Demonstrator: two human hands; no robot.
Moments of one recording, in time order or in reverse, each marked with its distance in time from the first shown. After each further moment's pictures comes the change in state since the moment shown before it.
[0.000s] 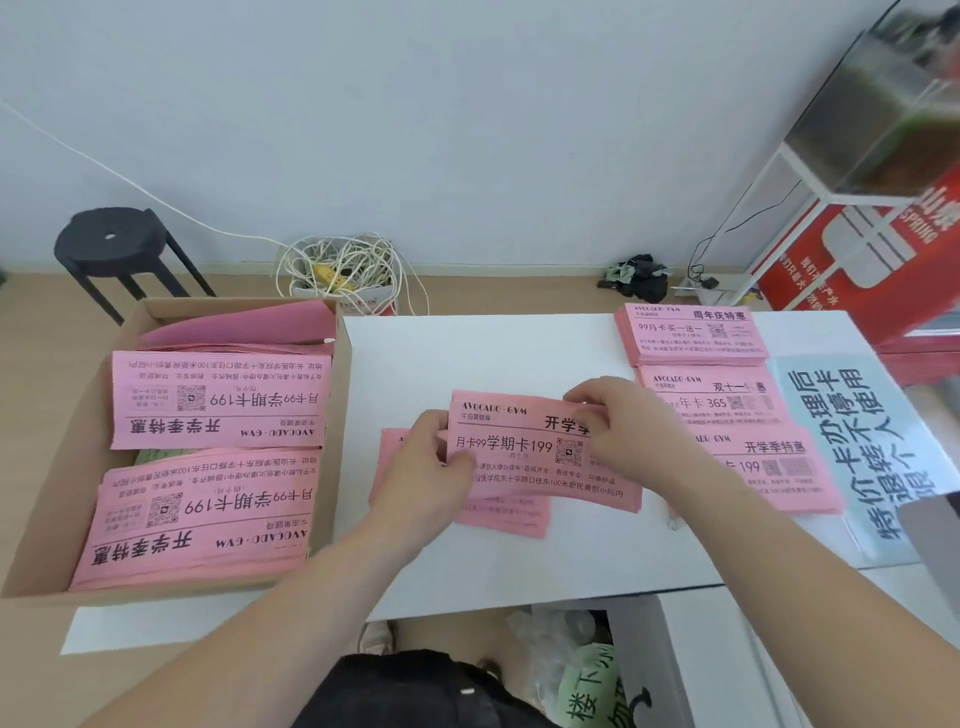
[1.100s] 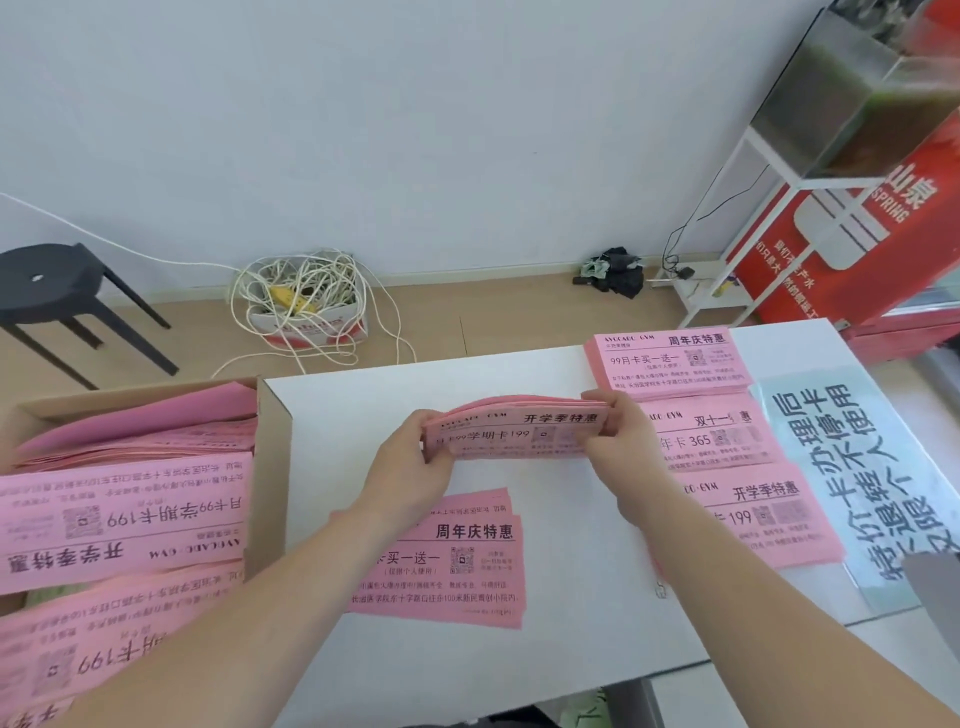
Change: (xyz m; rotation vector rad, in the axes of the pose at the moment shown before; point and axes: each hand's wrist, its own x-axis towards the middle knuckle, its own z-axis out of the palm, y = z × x) left_hand 0.131 0.019 0.031 0.169 -0.081 0.142; right_hand 0.081 0.069 0.022 0.837 0.230 0.382
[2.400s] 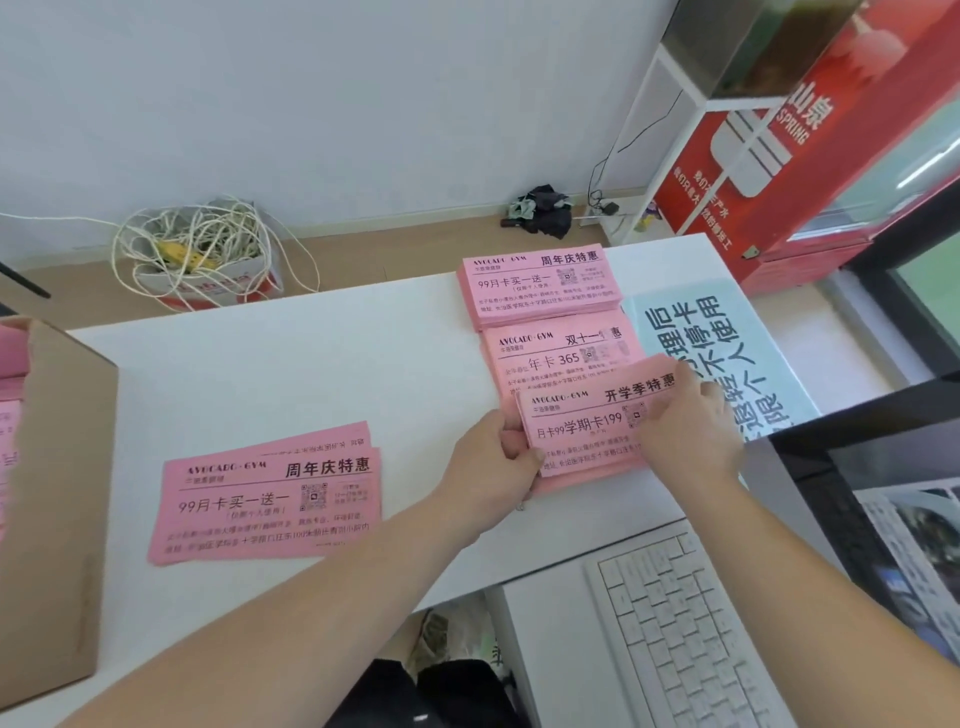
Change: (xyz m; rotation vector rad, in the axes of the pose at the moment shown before) left_hand -0.076 0.105 0.197 -0.237 -0.341 -0.099; right_hand -0.028 0.077 -0.189 -0.910 0.337 0.144
